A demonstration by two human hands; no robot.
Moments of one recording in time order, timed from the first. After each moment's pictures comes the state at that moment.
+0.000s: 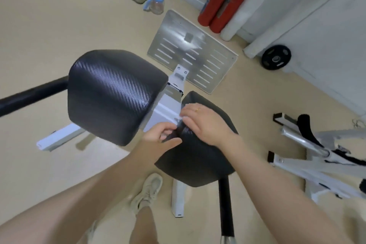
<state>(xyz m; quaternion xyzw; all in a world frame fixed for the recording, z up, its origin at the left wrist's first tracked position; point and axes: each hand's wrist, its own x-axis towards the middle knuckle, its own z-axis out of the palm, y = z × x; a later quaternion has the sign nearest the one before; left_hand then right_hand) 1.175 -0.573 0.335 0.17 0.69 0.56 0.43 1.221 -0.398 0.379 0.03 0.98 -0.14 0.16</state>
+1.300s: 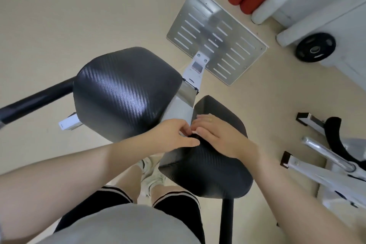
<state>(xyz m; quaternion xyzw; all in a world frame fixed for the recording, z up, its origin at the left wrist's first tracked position) 1.111 -0.519 0.365 0.23 0.74 0.33 0.54 1.196 -0.361 0.384 -0.01 0.91 -0.32 0.26</state>
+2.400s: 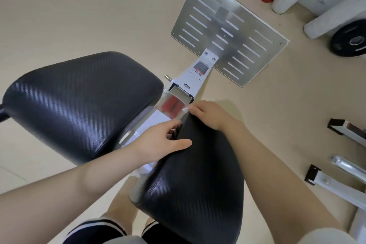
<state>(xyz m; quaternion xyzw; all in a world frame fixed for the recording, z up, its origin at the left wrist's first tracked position) 1.106 -0.443 0.331 0.10 0.73 0.38 0.56 1.138 -0.255 0.263 0.12 0.85 -0.40 0.32</state>
